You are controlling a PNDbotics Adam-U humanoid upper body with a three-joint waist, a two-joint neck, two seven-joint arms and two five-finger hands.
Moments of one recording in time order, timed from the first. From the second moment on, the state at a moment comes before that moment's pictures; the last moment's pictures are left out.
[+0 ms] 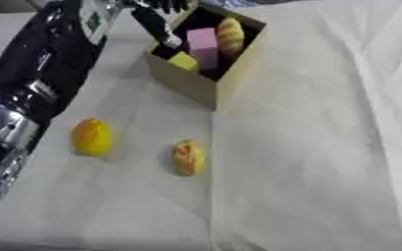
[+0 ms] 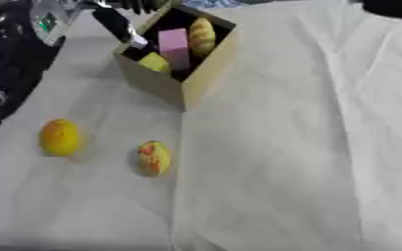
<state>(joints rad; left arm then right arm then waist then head) -1.30 0.34 -0.25 -0.79 -0.81 -0.15 -0.61 -0.73 -0.73 0.15 -1.99 0.20 0.02 0.19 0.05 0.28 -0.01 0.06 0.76</state>
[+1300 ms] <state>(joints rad) -0.90 0.90 -0.61 -1.56 -0.35 0.16 -0.74 -0.70 -0.75 0.14 -1.99 0.21 0.01 0.16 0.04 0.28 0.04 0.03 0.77</state>
